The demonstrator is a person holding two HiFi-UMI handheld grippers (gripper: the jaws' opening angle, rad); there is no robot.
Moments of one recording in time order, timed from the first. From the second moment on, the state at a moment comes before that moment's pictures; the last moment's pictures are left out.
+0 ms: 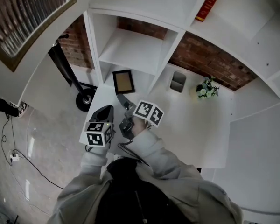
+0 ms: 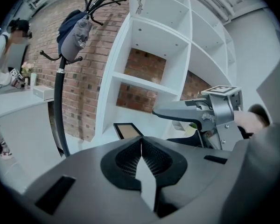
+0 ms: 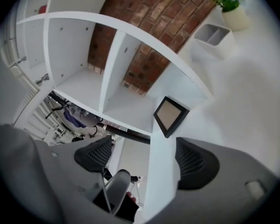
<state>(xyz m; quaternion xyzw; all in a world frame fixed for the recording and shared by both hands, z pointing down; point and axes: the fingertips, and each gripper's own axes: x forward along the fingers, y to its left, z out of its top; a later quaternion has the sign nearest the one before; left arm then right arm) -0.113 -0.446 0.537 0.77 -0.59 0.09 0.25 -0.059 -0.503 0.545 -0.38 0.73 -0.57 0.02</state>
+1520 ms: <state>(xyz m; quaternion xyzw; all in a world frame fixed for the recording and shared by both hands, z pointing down) -0.031 -0.388 0.490 0.83 -0.52 0.03 0.19 0.038 -0.401 0.477 -0.44 0.88 -0.16 -0.05</state>
